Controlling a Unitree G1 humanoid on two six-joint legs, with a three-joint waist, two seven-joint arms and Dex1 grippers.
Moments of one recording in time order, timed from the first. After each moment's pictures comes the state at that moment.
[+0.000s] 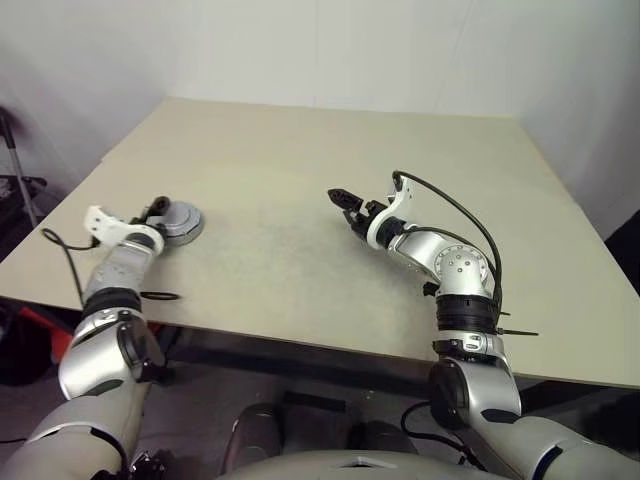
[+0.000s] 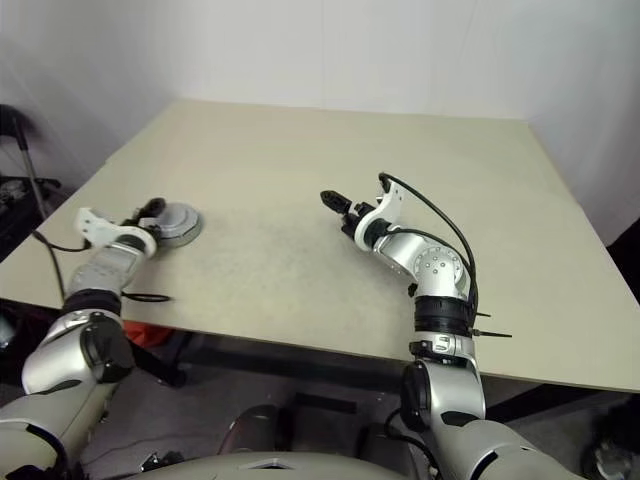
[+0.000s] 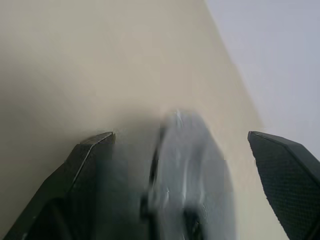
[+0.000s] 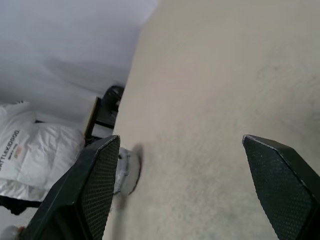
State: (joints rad) left arm -0.80 0.50 0.68 1.07 -0.66 0.25 -0.21; right arm -0.67 -0.06 -0.31 0.30 0.97 0.93 0.00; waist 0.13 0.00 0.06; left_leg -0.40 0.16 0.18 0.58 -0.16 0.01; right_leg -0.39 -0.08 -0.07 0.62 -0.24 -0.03
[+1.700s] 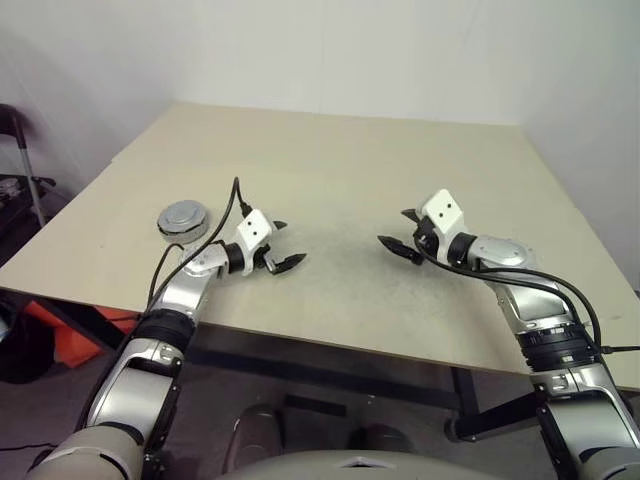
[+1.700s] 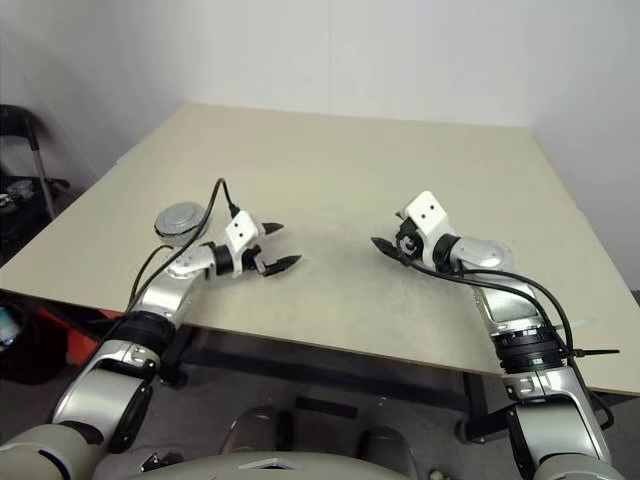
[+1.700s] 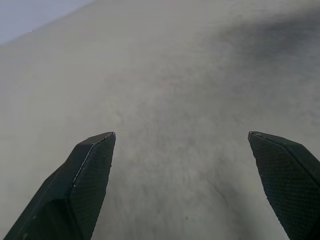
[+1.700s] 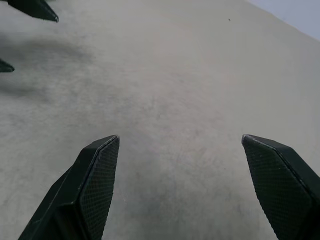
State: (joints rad) left arm -0.58 0.34 -0.15 0.61 -0.09 -0.13 -0.84; right arm -0.43 -0.58 0.09 0.10 0.18 0.36 0.71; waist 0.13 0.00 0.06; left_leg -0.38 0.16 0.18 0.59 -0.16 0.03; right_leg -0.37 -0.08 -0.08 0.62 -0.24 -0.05
